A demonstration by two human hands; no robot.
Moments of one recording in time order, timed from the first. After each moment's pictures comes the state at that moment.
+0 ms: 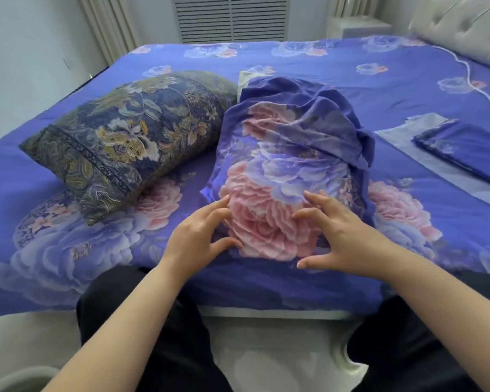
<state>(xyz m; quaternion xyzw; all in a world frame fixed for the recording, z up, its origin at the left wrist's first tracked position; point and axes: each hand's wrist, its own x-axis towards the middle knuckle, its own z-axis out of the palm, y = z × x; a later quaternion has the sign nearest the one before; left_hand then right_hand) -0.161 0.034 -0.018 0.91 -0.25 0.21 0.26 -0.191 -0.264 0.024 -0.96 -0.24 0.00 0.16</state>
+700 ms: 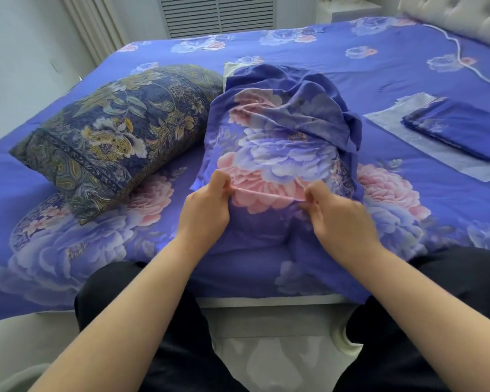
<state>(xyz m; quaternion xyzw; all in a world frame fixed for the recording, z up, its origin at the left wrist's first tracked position) -0.168 -0.022 0.030 0.92 -0.17 0.22 0.27 -0.215 -0.242 0.031 -0.95 -0.06 -0.24 0.19</state>
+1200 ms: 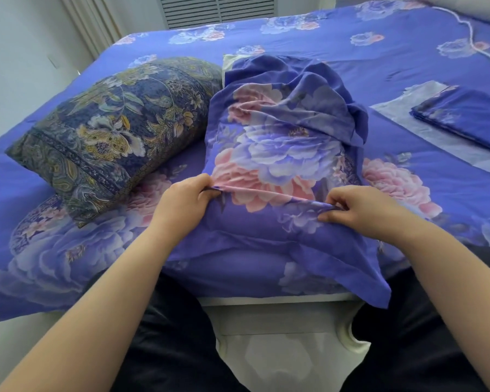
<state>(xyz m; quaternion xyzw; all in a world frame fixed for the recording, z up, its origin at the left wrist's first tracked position) -0.127 0.019 0.025 0.96 -0.13 0.13 0.21 -0.179 -0.292 0.038 -0.97 -0.09 0.05 0.22</state>
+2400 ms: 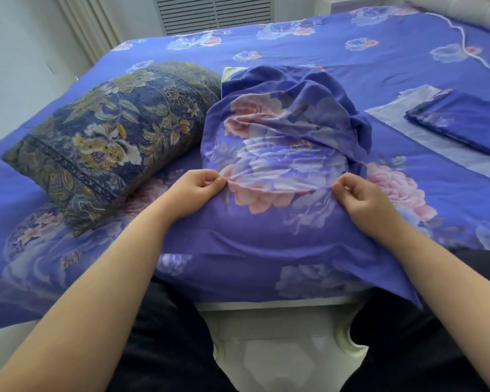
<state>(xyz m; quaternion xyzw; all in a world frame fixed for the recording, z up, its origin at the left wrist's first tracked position) -0.094 0.008 0.034 0.89 -0.18 -0.06 0.42 -0.167 -0.302 0.002 -0.86 -0.08 -0.11 0.48</state>
